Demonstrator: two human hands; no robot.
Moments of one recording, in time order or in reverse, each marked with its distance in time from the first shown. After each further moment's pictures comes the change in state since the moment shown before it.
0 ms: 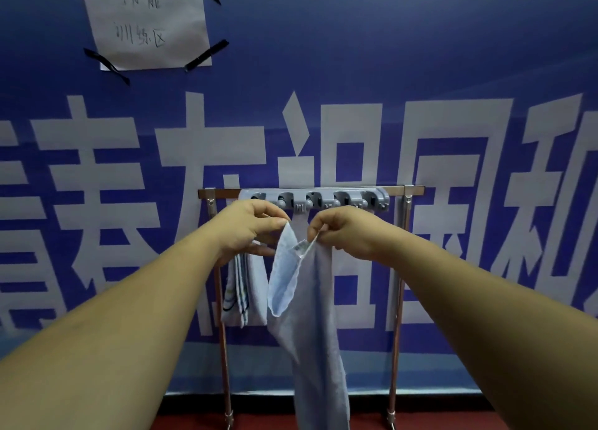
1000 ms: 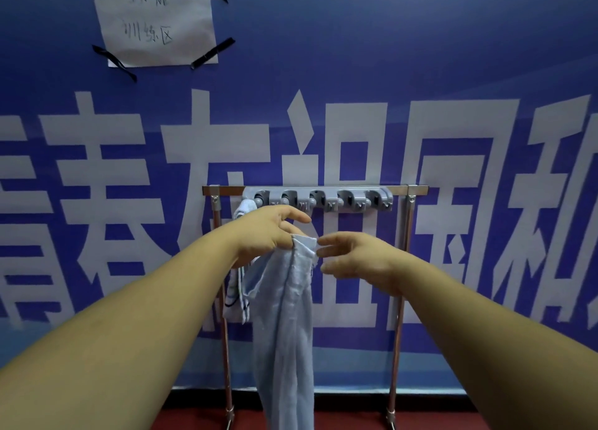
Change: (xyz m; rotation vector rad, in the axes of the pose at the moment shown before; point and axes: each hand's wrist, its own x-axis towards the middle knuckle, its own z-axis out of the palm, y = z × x) left_hand -0.008 0.012 0.020 0.165 -0.193 -0.062; right_hand -0.016 0.035 0.025 0.458 -0.142 0.202
